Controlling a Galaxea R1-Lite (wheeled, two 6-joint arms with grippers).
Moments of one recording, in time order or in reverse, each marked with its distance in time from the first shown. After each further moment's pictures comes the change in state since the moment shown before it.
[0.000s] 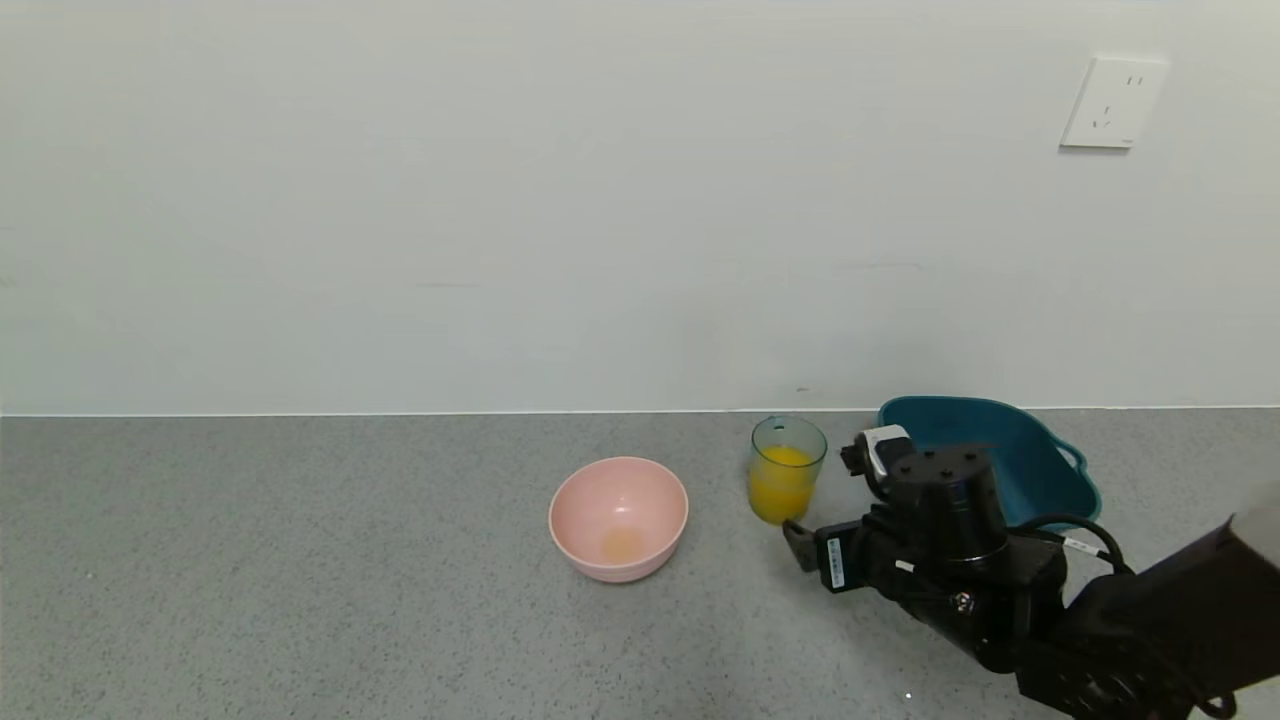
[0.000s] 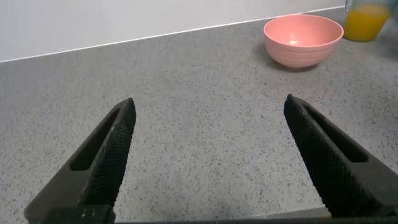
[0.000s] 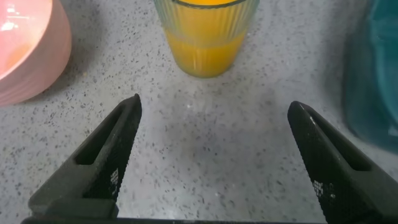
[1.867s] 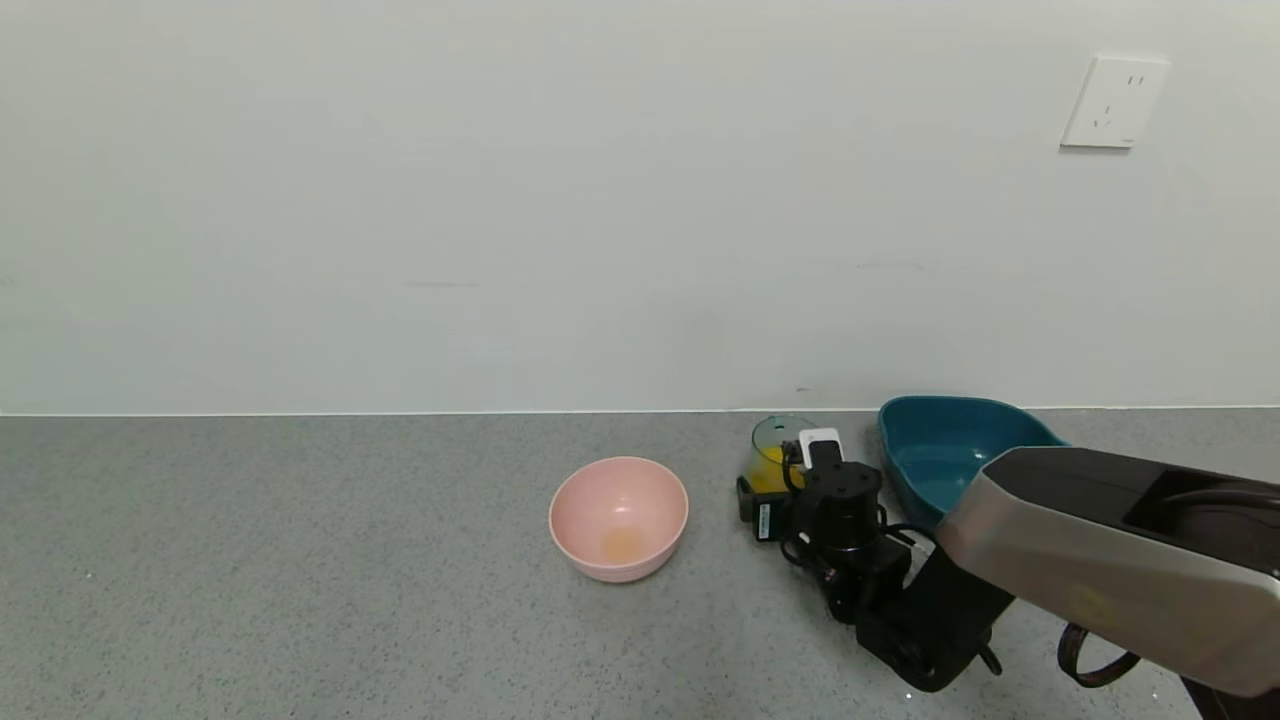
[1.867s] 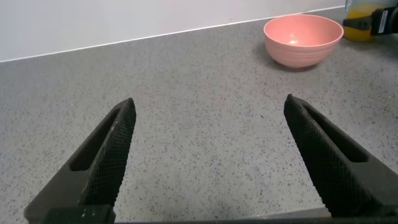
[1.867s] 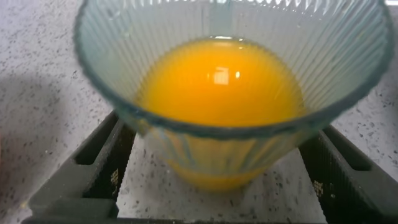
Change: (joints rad) left arm 0.000 0.000 0.000 0.000 0.000 0.000; right arm -0.026 0.449 -0.309 -0.395 -0.100 -0.015
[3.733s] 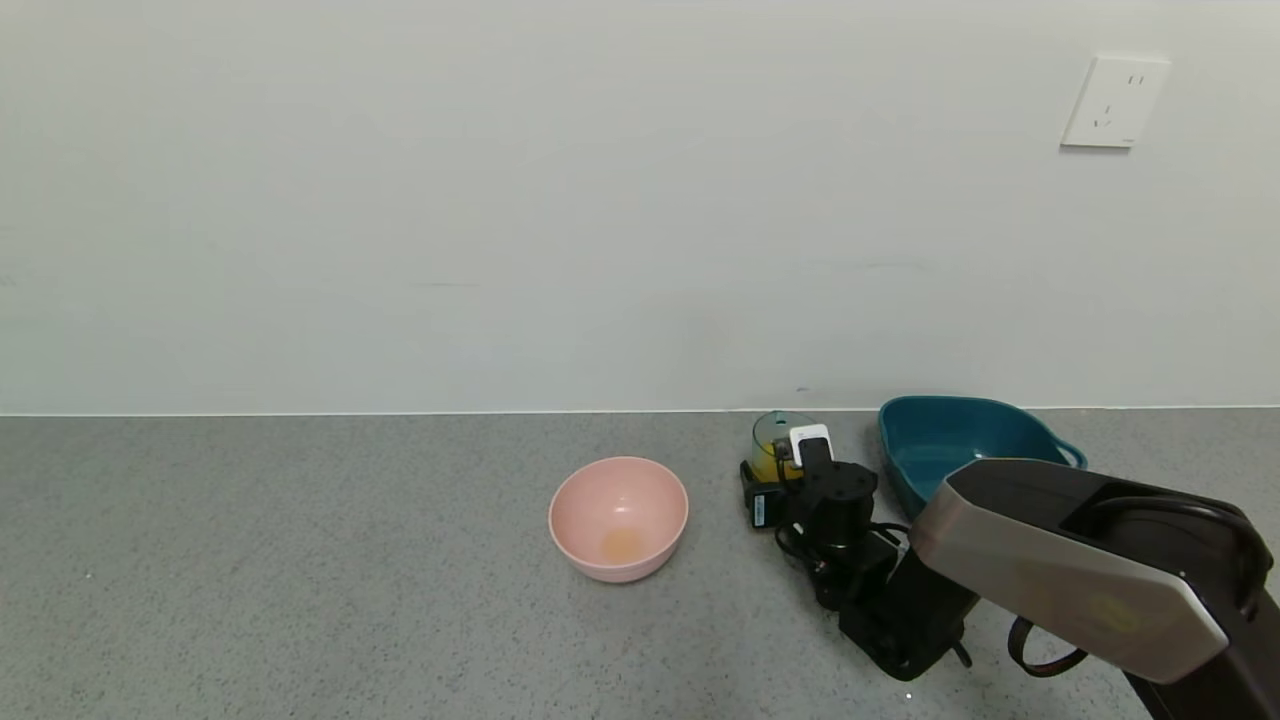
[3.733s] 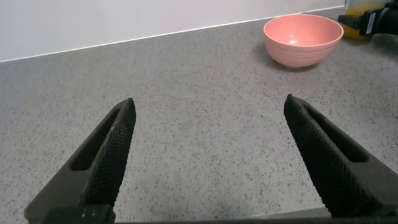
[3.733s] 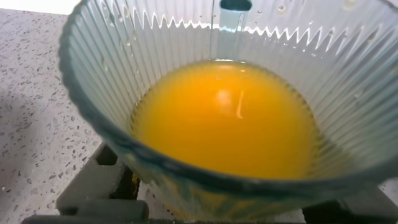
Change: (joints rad) left arm 0.000 0.000 0.000 0.000 0.000 0.000; right arm -0.028 0.104 -0.100 -0.125 0.004 -0.125
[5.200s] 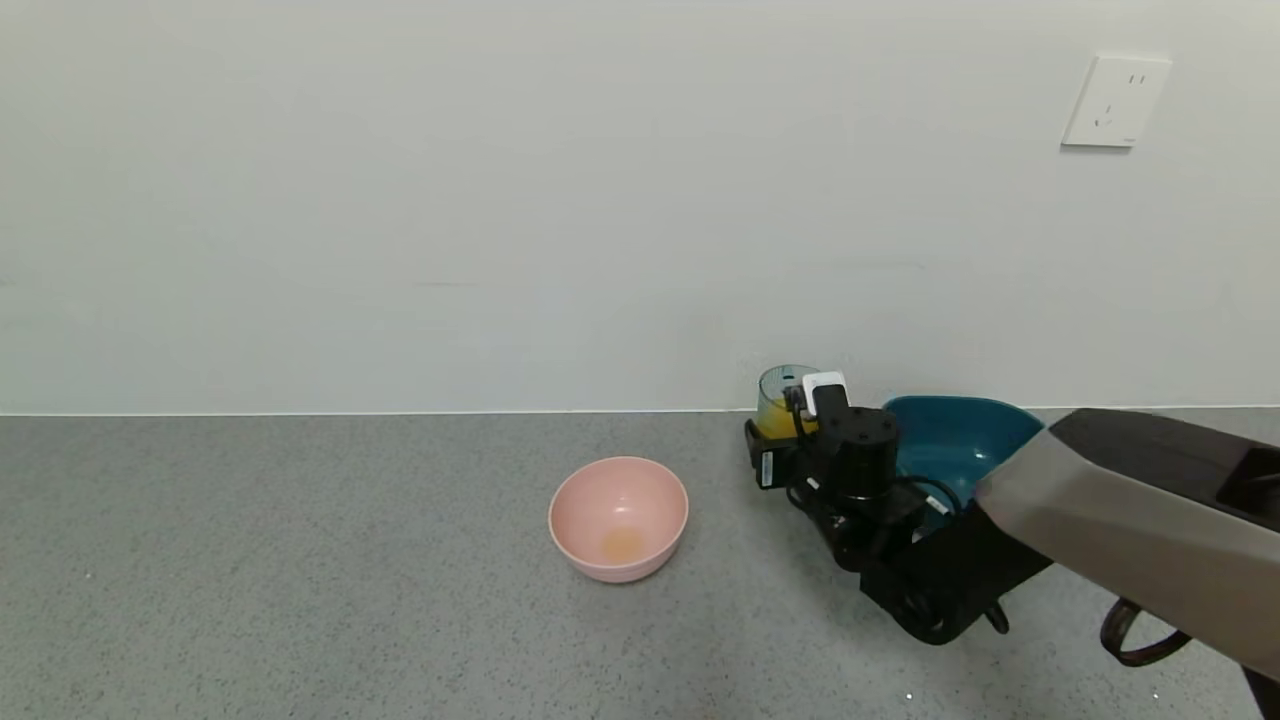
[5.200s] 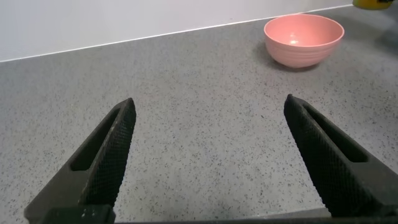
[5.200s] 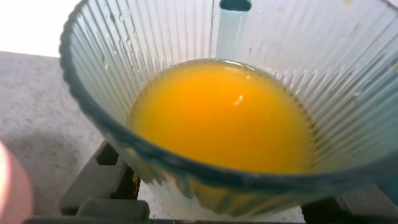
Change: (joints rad) left arm 0.000 0.000 0.000 0.000 0.000 0.000; right arm 0.012 -0.210 0.020 0.161 0.004 -0.003
